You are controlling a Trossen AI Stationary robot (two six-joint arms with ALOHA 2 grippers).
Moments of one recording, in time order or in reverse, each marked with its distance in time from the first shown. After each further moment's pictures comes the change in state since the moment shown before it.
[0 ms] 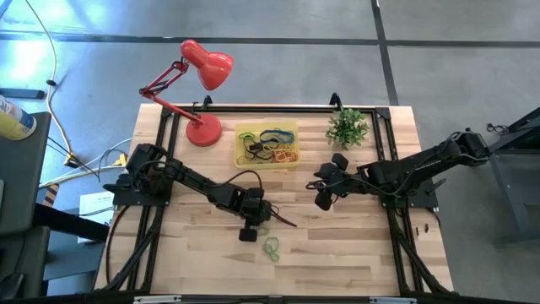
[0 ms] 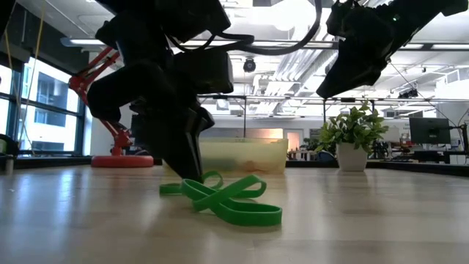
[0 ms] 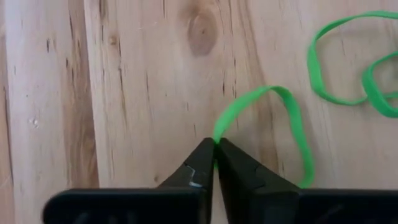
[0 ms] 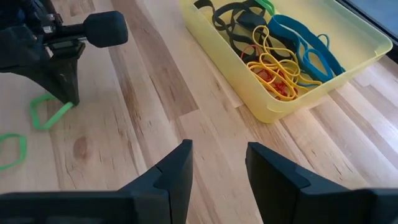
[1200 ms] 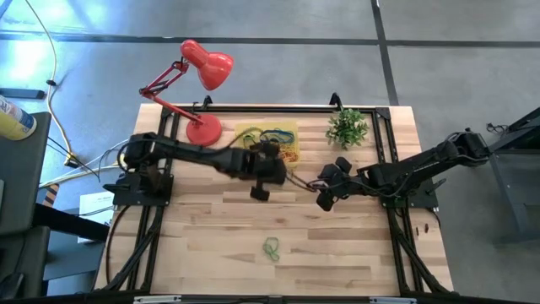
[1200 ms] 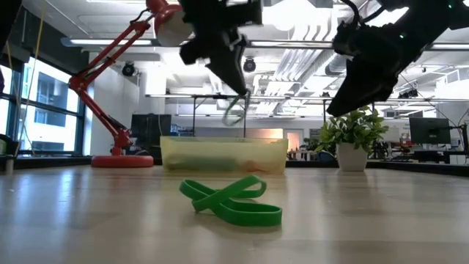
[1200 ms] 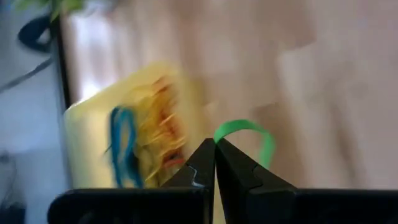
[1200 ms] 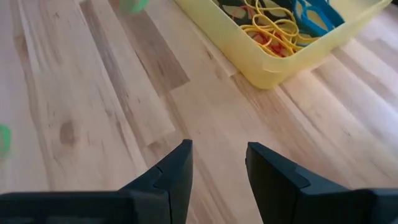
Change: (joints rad) left arm 0.225 -0.087 0.422 -0.444 -0.338 0.493; right arm 0.000 0.000 -0.085 0.027 -0.019 0.121
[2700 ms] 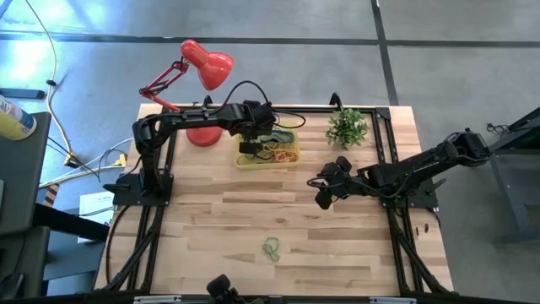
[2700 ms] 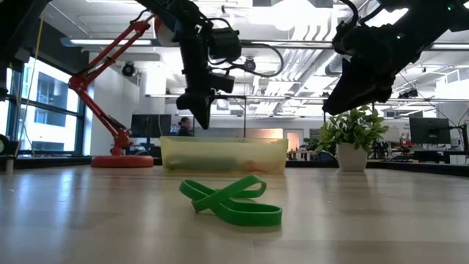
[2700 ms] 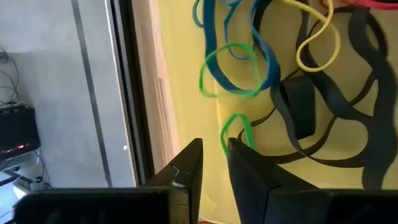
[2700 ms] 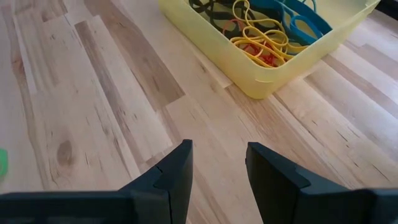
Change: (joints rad) left arm 0.435 0.060 0.000 -0.105 -0.020 0.205; right arm -0.001 0.000 -0.013 0.044 0.046 0.033
